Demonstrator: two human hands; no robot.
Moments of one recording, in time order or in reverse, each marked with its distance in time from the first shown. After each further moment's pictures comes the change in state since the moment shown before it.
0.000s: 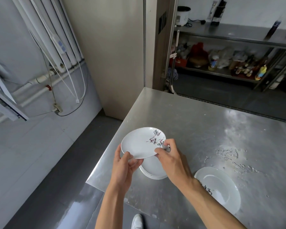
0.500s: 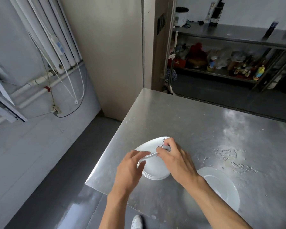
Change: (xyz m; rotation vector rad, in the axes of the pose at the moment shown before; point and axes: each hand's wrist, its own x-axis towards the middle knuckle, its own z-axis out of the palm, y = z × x) left_hand -0.002 -0.013 0.001 1.287 -0.126 0.640; right_hand 0.000 0.004 -0.024 -0.427 0.043 -0.373
